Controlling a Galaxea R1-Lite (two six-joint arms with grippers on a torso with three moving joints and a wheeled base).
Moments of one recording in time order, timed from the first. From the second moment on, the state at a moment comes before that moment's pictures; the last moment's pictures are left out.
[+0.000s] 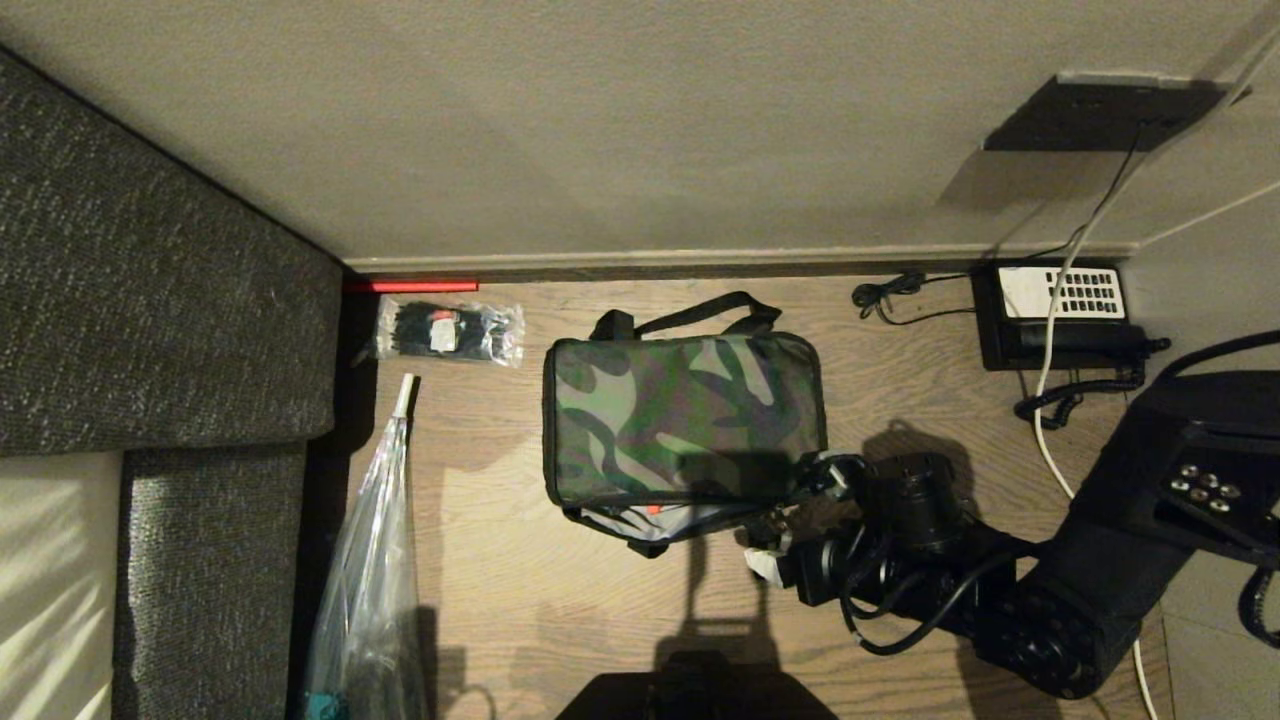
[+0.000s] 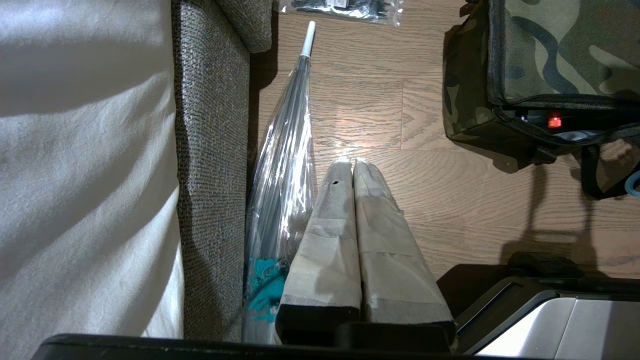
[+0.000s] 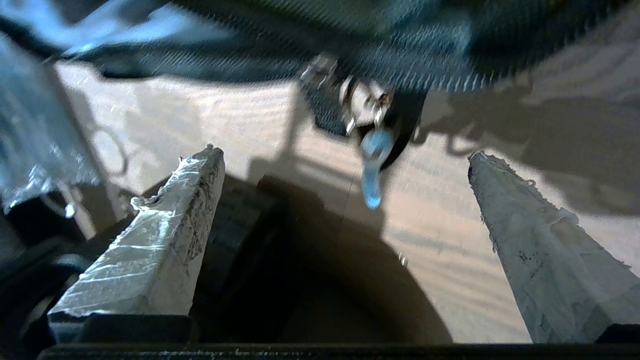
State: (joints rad) left arm 0.00 0.00 0.00 0.00 0.00 0.00; right arm 0.52 2.14 -0.61 -0.95 0.02 0.14
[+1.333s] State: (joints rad) left arm 0.00 0.00 0.00 0.00 0.00 0.00; right arm 0.45 2.20 -0.62 -1.03 0.02 0.07
